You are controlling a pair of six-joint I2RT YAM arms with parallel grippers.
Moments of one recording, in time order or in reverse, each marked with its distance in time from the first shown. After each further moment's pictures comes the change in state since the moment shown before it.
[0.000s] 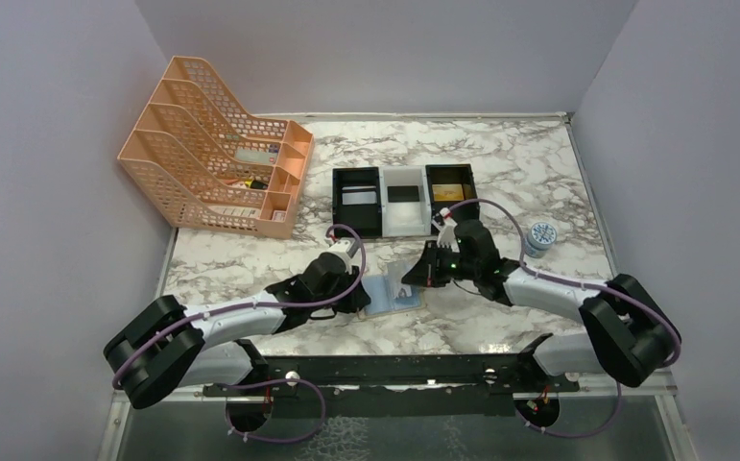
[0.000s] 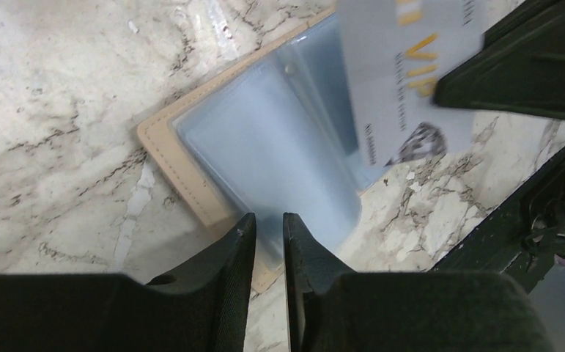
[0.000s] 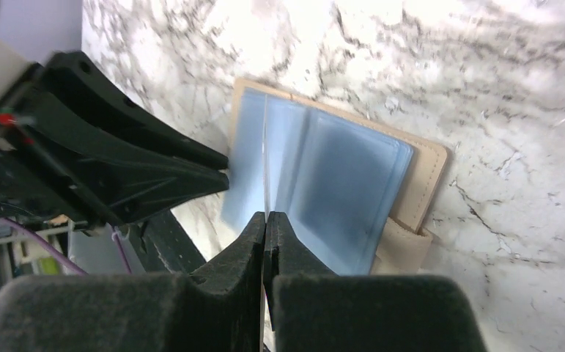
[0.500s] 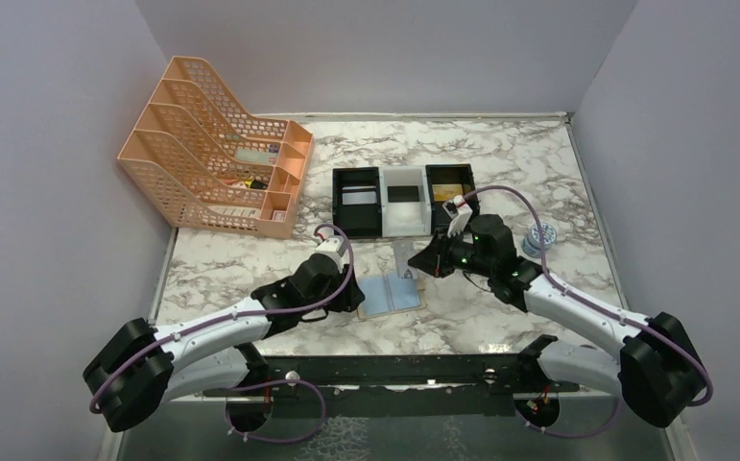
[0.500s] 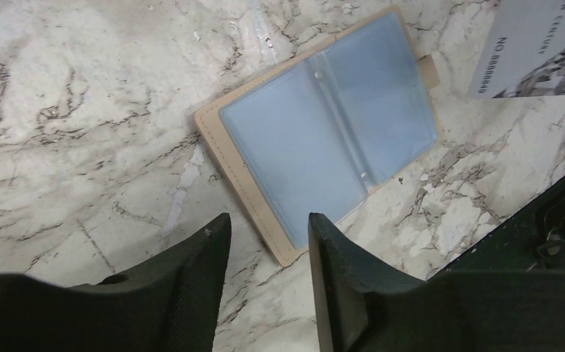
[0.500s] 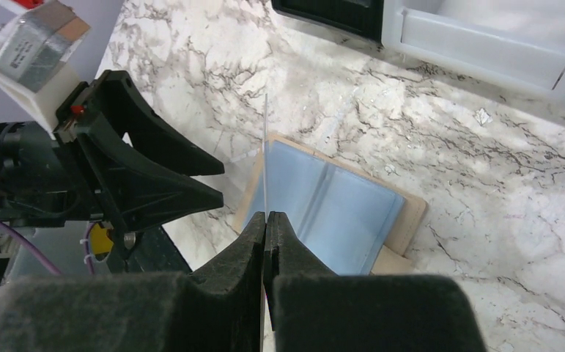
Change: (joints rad) left arm 0.000 -0.173 0.002 -0.181 -0.103 0.016; right arm 0.000 -0.255 0.046 -0.122 0.116 -0.139
